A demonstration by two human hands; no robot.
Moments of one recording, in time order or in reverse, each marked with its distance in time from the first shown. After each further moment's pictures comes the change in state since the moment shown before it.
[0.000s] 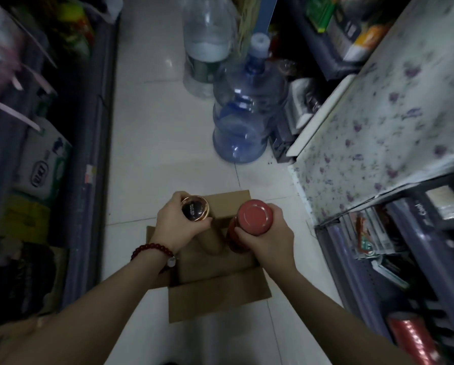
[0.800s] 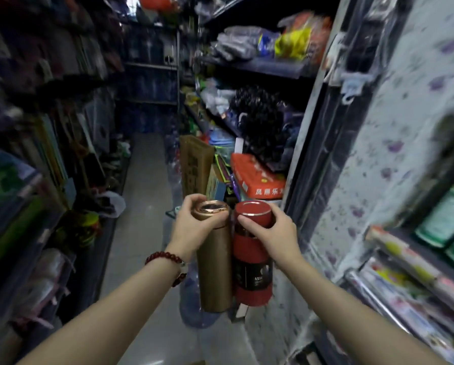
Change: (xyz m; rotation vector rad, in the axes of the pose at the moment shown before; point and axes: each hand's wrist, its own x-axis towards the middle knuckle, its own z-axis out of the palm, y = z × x) left_hand -0.092 0.580 -0.246 -0.550 0.034 0.454; right_hand 0.004 -0.509 -0.390 0.133 0.247 -0.435
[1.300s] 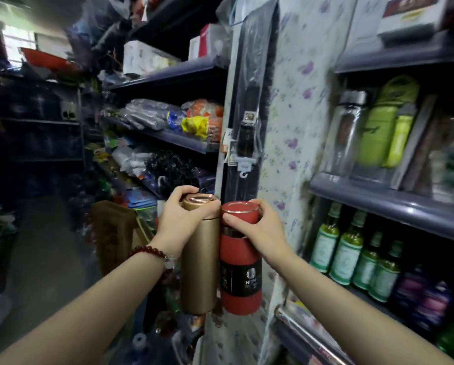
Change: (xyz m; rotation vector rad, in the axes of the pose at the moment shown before) left_hand 0.054 0.178 0.080 -0.137 -0.248 0.235; right_hand 0.044 -0.117 -0.122 0.035 0.336 -0.039
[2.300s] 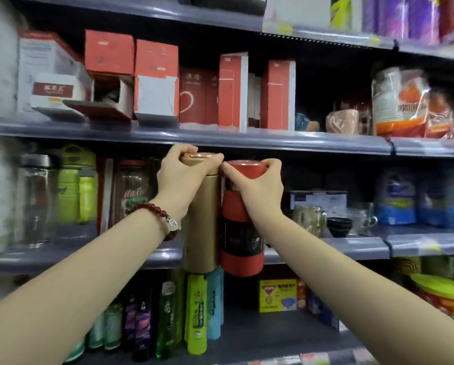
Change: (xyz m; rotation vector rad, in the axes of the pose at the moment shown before) left_hand -0.181 0.303 0.348 -0.543 -0.692 0.313; right_hand -0.153 -0.213 -0.393 -0.540 1.200 -0.184
